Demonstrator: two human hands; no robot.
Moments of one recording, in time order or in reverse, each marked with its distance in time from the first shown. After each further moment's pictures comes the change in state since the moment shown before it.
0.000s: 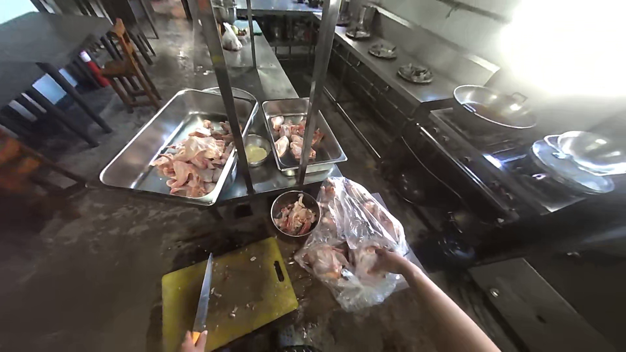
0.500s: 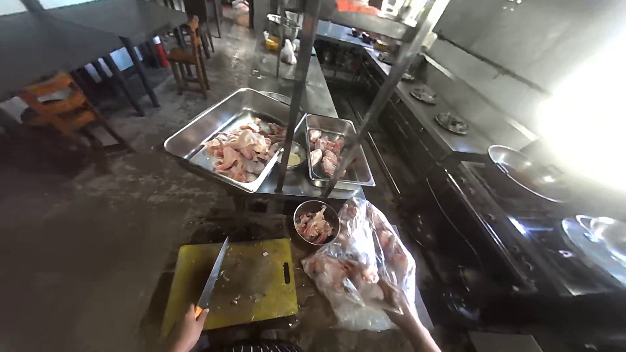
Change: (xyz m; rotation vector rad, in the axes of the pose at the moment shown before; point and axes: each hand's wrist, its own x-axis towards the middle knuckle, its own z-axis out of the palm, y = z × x) left_hand 0.005 -0.010 -0.001 -0.106 -0.038 0.015; right_hand -0.048 -0.020 0.043 -0.010 0.444 -0.407
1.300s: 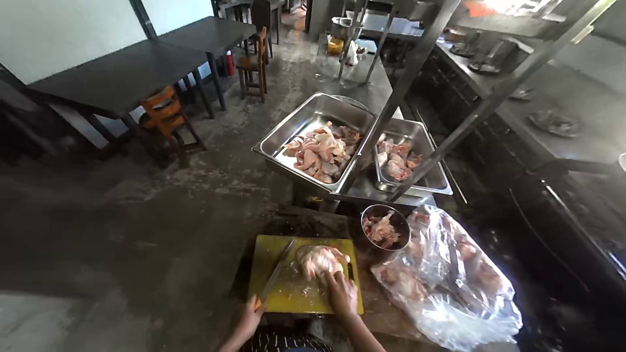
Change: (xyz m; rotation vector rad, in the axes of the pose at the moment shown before) left_hand -0.015 -0.066 -0.061 -0.052 -0.129 0.083; right_hand 0.013 -0.333 0.214 -0.250 0.025 -0.200
